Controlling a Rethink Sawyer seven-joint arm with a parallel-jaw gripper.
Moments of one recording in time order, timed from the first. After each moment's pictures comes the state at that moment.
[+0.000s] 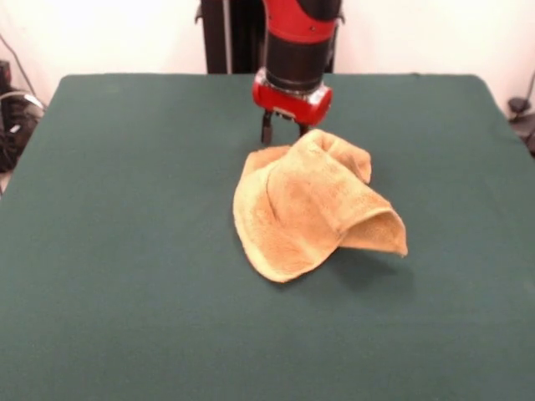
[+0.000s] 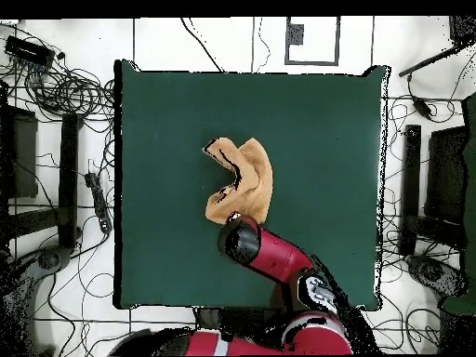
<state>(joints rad) -0.13 -0.46 -0.13 1.94 0.23 0.12 1.84</state>
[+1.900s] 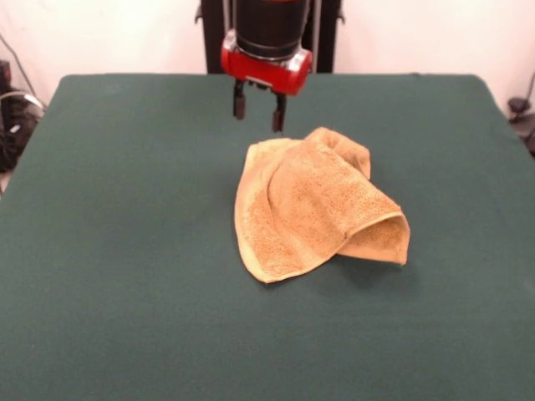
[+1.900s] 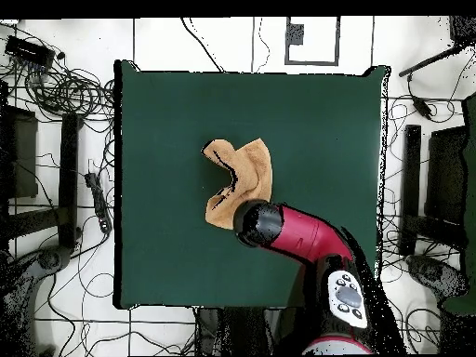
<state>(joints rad) -0.15 -0.56 -0.16 1.77 0.07 0.44 1.84</state>
